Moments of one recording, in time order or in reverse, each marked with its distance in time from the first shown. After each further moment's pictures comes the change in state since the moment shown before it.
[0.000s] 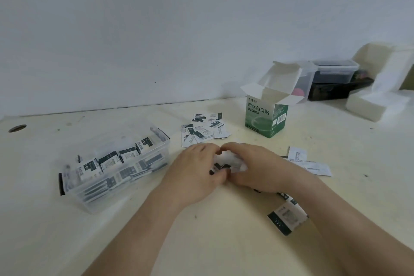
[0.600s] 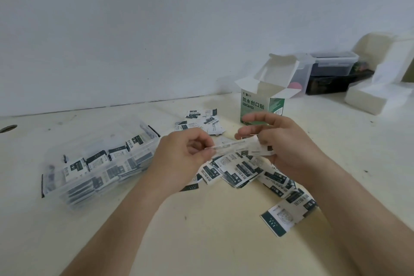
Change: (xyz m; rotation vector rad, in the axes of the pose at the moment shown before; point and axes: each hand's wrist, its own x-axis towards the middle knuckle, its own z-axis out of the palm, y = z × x) left_hand 0.002 0.012 -0.021 -0.610 0.180 -0.191; right_hand -0.010 0.021 -0.025 1.267 0.291 0.135
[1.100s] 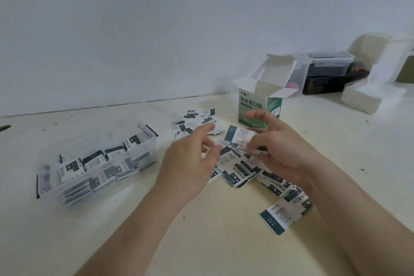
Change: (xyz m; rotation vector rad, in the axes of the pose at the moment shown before) left_hand -0.006 0.001 0.021 0.246 0.070 0.097; right_hand -0.003 0.002 0.006 0.148 -0.075 0.124
